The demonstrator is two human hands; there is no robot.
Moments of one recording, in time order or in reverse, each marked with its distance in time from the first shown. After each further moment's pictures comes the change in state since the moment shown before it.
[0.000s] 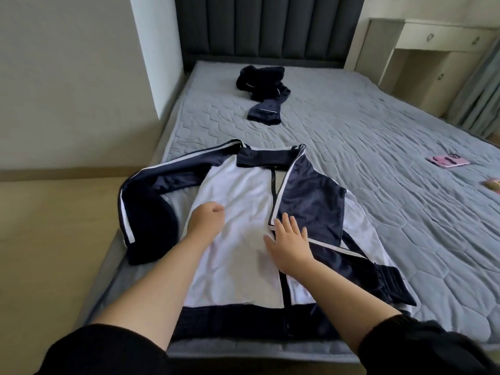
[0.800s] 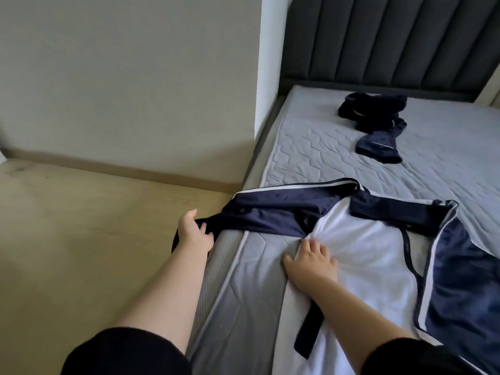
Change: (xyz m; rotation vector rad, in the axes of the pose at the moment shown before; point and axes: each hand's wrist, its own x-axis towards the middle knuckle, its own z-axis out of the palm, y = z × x) left_hand 0.141 -0.106 -0.161 -1.498 0.555 -0.488; right_hand 0.165 -0.165 0.068 -0.027 0.022 -0.089
